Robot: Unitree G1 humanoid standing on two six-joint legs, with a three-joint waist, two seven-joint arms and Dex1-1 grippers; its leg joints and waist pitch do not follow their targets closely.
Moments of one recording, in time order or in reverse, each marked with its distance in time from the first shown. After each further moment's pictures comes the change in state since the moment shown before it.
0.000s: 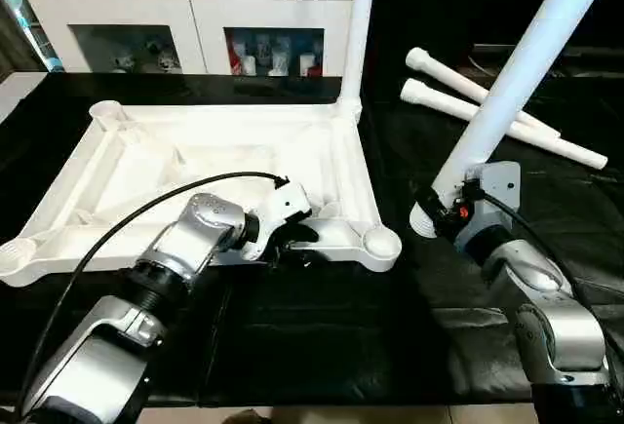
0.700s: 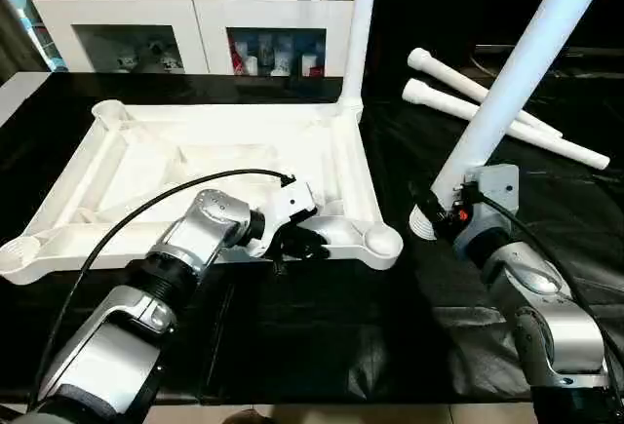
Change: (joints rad) left arm -0.034 -0.024 0.013 0.092 0.013 -0.061 -0.050; right arm 0.000 0.000 0.002 0.000 -0.008 -0.008 0.006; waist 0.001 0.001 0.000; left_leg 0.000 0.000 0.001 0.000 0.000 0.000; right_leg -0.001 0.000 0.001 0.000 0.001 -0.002
